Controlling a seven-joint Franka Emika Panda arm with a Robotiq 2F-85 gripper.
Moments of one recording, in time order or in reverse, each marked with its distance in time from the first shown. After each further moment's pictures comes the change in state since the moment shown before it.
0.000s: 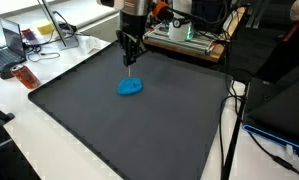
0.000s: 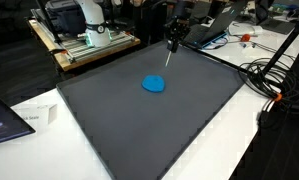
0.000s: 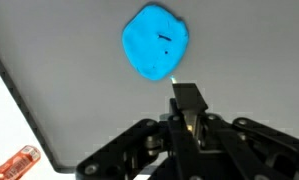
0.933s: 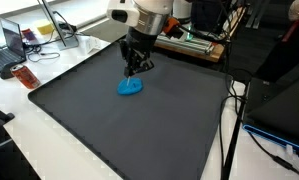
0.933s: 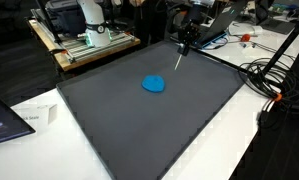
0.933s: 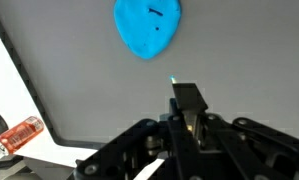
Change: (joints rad) arm 0.078 0.146 0.006 0.172 -0.144 -0.079 0.113
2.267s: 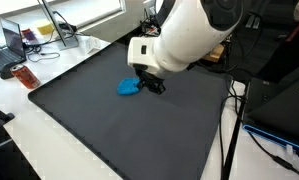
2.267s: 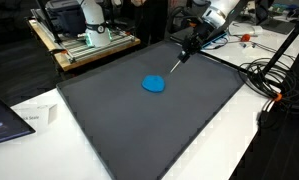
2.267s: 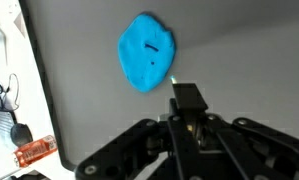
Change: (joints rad) arm 0.111 0.326 -0.001 0.386 0.002 -0.407 0.026
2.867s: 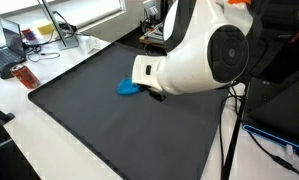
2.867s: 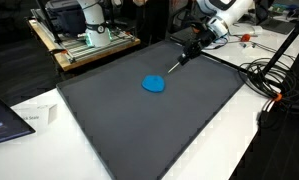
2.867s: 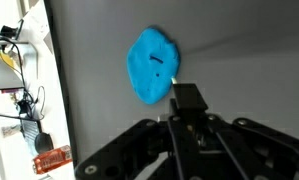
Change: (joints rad) arm 0.044 0.200 -0.020 0.272 0.000 -0.235 0.004
